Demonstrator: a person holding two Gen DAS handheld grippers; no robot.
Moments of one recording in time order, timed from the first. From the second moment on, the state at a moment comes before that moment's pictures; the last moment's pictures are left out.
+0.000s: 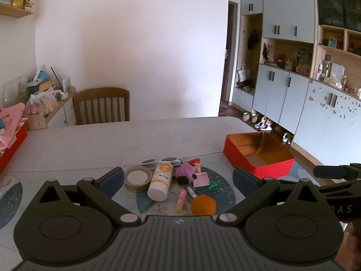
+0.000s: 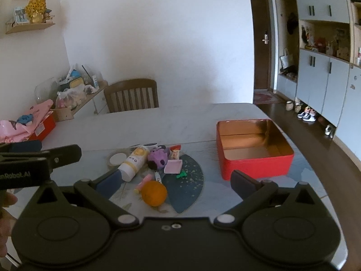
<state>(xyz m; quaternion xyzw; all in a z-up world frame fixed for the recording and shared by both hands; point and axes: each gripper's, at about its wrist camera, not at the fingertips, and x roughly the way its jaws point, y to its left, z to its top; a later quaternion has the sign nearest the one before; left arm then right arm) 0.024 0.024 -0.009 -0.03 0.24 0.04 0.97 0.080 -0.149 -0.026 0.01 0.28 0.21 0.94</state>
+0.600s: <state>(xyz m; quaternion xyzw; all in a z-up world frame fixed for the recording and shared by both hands) 0.128 0.051 -0.063 -0.01 0.31 0.09 0.95 0.146 -0.112 -0.072 -0.05 0.35 0.31 0.88</state>
